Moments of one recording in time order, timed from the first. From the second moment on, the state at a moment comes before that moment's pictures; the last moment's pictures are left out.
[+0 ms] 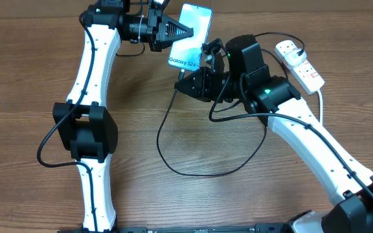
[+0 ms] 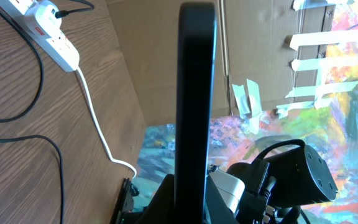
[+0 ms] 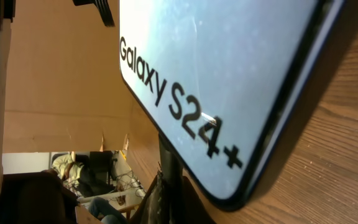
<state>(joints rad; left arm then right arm) -0.12 2.35 2.34 -1.07 1.53 -0.29 0.47 1.60 1.36 -0.43 -0.71 0.75</state>
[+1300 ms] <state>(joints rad) -0.12 2.35 2.34 -1.08 1.53 -0.29 0.47 1.60 1.36 -0.44 -0.70 0.75</state>
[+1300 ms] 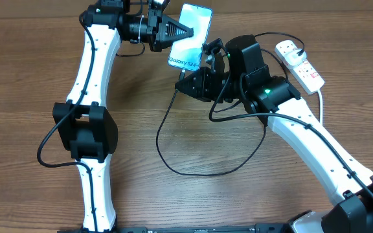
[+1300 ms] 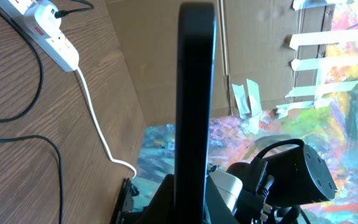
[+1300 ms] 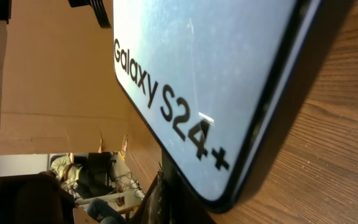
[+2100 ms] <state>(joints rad) -0.12 2.35 2.34 -1.08 1.53 -0.29 0.47 1.60 1.36 -0.42 -0.72 0.75</state>
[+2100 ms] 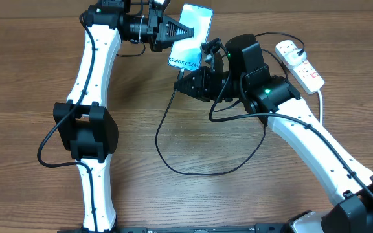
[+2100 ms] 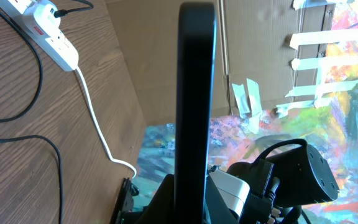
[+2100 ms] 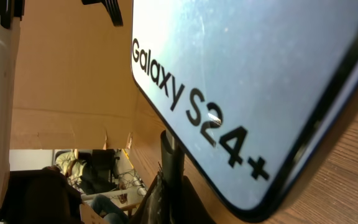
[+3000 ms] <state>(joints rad) -0.13 2.35 2.34 -1.08 1.53 -0.28 0.46 1.60 1.36 -0.42 -0.74 0.75</state>
